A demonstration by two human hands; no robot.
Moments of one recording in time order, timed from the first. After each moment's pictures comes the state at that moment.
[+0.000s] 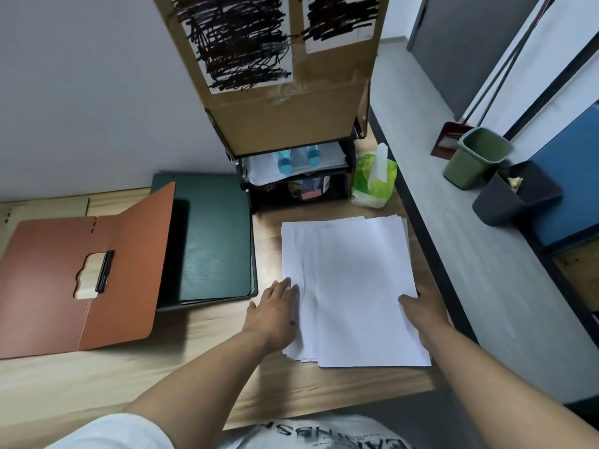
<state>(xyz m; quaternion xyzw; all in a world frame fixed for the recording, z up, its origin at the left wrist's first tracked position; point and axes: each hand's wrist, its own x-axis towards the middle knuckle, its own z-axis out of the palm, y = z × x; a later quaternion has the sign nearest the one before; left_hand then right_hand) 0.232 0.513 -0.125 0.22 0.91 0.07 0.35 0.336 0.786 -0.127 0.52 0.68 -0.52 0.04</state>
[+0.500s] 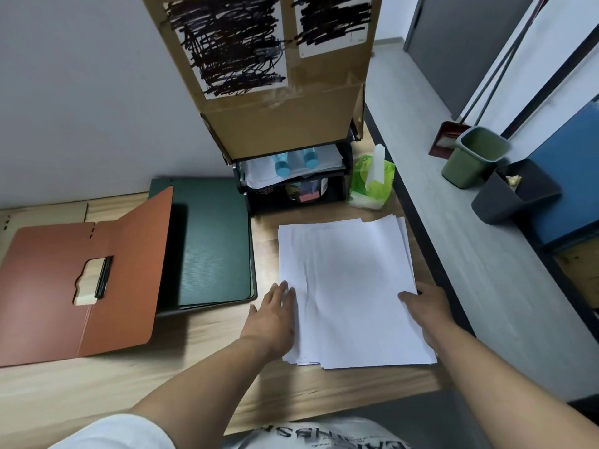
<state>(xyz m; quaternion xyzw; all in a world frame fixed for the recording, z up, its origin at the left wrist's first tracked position) 0.238 0.511 -0.127 0.25 0.90 0.01 0.35 0.334 0.792 -0.119 0.51 0.66 -0.55 0.03</state>
